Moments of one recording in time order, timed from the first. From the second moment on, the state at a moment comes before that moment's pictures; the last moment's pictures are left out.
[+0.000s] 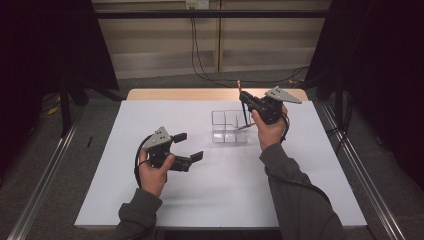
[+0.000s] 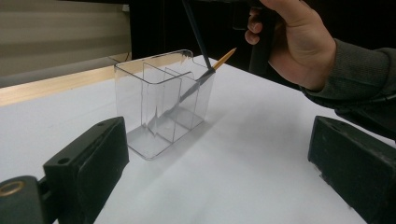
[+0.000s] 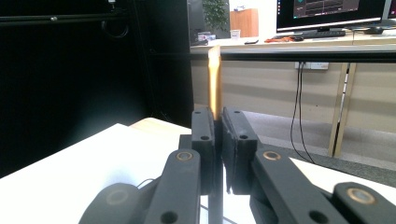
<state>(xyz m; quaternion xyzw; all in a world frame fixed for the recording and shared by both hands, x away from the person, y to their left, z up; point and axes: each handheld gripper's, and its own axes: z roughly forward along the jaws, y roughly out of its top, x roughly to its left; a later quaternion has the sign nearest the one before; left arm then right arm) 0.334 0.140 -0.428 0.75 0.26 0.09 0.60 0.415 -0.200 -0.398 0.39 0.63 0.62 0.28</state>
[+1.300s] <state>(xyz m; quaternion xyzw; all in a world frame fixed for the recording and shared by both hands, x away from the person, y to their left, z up) 0.333 0.140 -0.427 0.75 0.25 0.09 0.60 0.406 -0.202 -0.405 0.39 0.64 0.60 0.27</state>
